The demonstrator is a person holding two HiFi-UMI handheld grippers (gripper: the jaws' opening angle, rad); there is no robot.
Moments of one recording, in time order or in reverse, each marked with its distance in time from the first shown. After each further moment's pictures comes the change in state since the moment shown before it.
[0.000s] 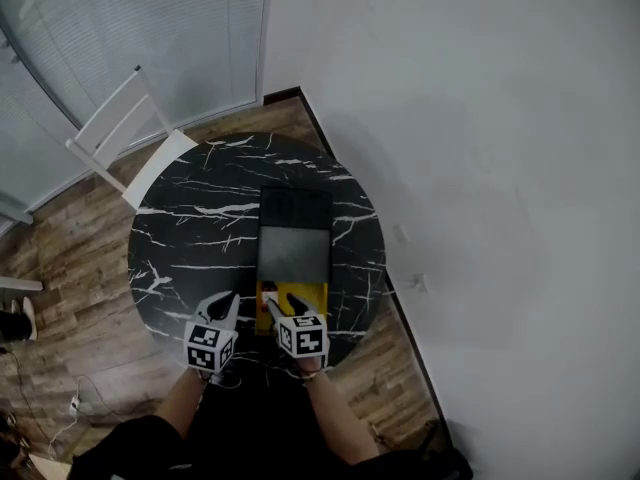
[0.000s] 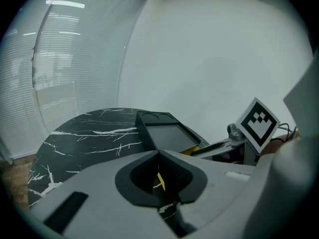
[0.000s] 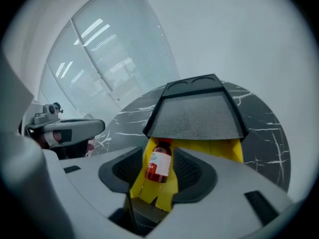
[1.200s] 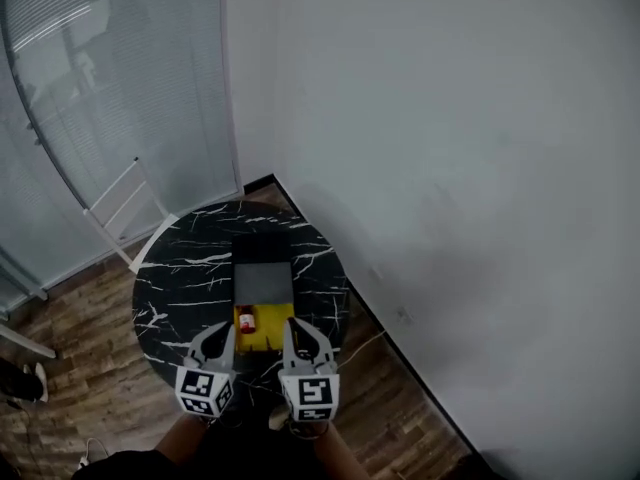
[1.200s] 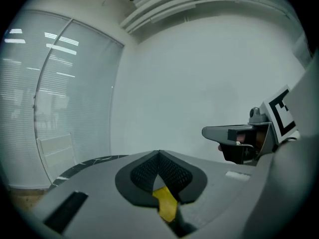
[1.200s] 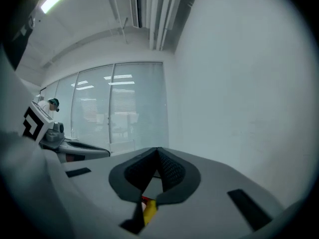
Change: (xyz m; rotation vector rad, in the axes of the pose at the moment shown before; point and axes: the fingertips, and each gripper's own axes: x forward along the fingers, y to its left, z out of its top) left arm -0.135 -0.173 0.095 0.198 -0.405 0.009; right arm -0.311 0.035 0.083 -0.294 -0.781 -0.156
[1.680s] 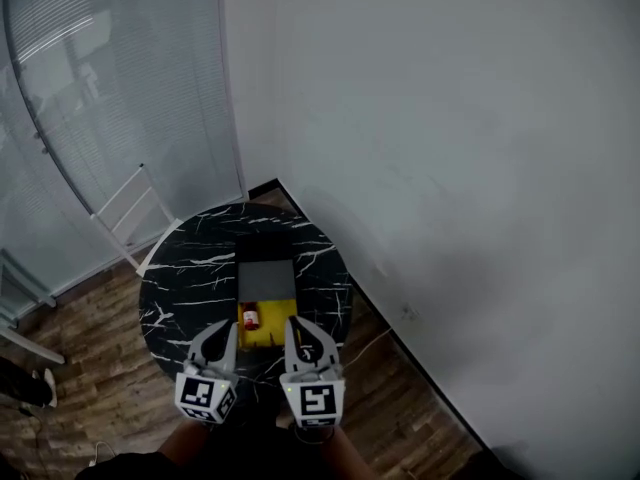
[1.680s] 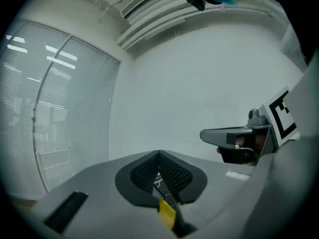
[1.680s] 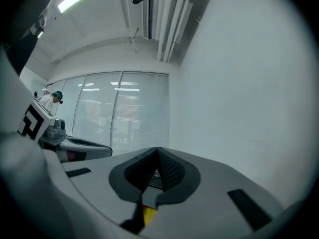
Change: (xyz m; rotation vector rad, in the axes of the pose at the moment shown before) left arm -0.032 -0.031 0.045 0.054 -0.148 -0.001; right arm -0.040 0.007 0.039 -0.077 -0.103 0.005
